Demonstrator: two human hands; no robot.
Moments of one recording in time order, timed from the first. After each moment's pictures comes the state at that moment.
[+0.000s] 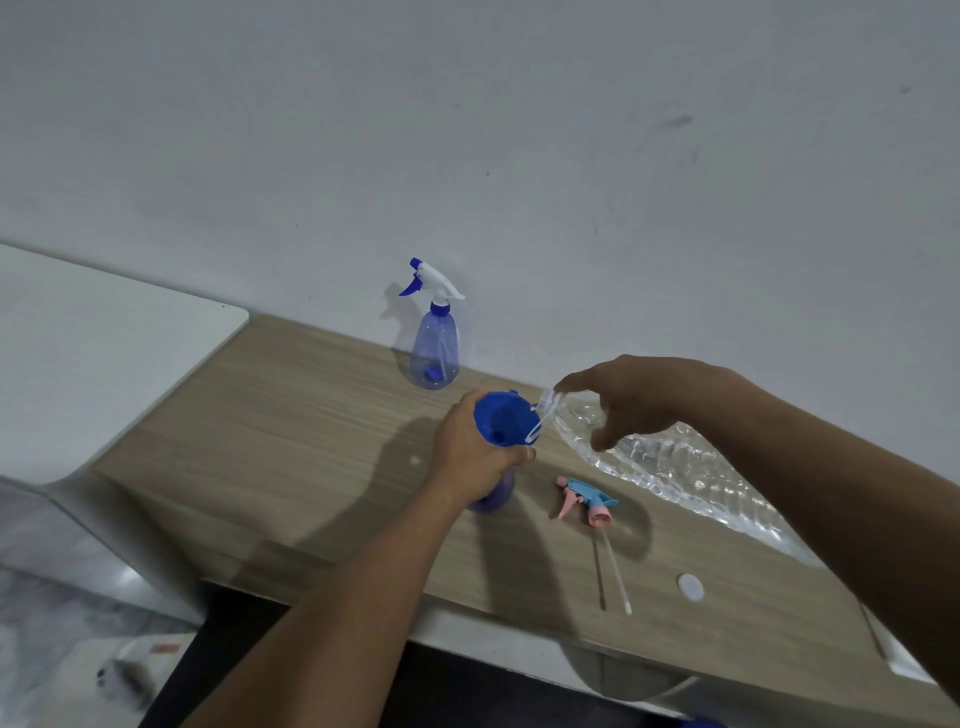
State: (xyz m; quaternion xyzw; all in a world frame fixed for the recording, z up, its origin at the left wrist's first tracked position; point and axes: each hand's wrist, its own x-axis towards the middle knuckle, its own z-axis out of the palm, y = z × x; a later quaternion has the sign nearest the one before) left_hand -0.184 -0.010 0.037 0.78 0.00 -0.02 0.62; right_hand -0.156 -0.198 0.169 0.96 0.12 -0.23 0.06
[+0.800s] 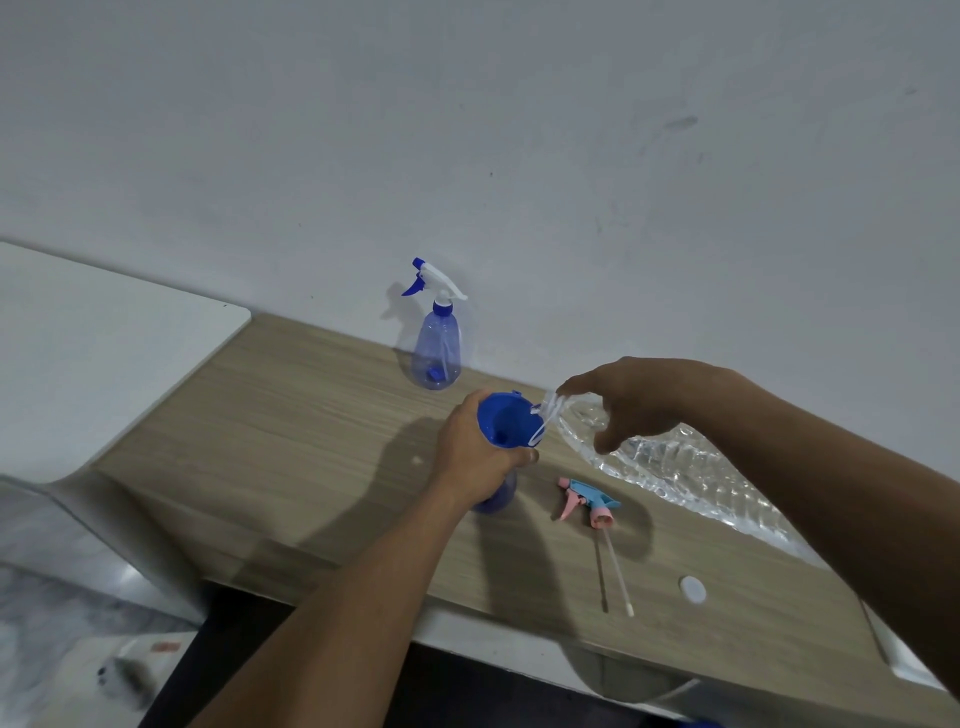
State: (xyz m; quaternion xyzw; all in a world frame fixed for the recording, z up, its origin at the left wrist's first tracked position) left_hand -0.185 -0.011 0.038 0.77 0.00 -0.03 0.63; right_hand -0.159 -0.194 0.172 0.96 0.11 -0.25 0.06
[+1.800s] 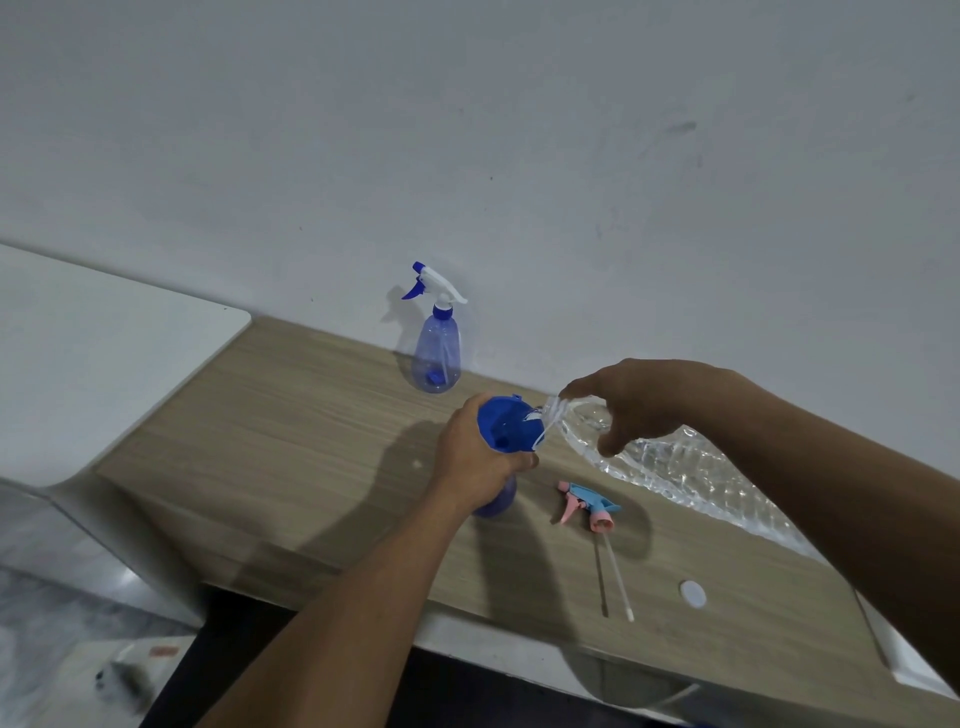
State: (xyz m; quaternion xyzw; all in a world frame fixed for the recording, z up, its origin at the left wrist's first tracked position) left_hand -0.182 -0.012 0.032 0.78 0.01 -0.03 0.62; right_hand -0.161 -0.191 0.179 0.96 0.11 -0.25 0.09
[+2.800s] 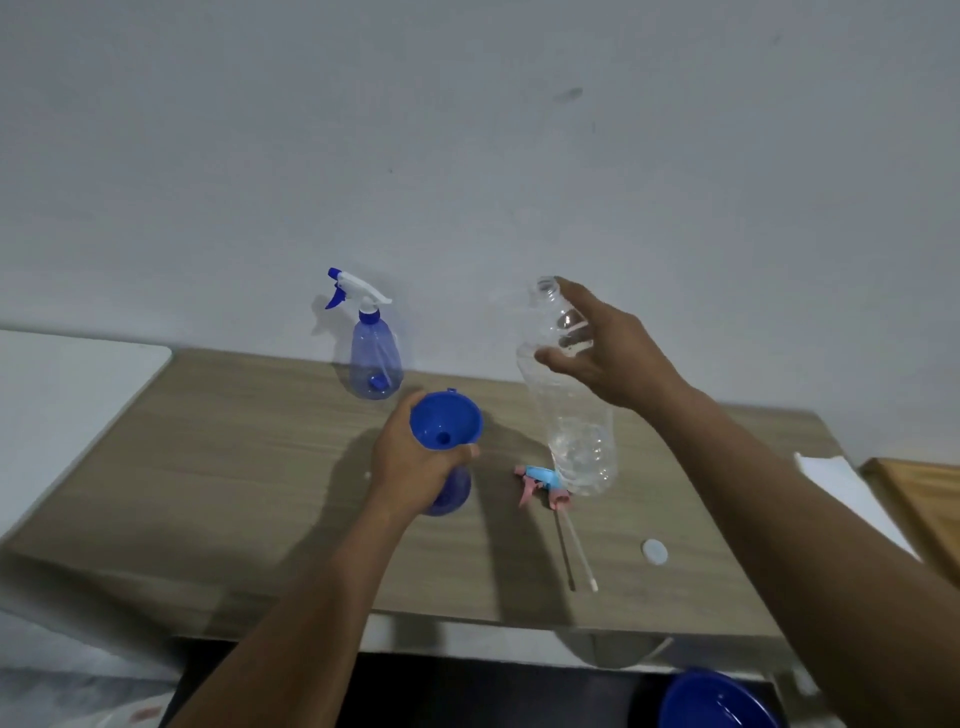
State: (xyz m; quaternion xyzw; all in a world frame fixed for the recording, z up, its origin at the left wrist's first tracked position) left_hand -0.173 -0.016 0.016 0.78 0.01 0.00 0.62; right_hand -0.167 -0.253 0.142 0.95 0.05 0.12 -0.29
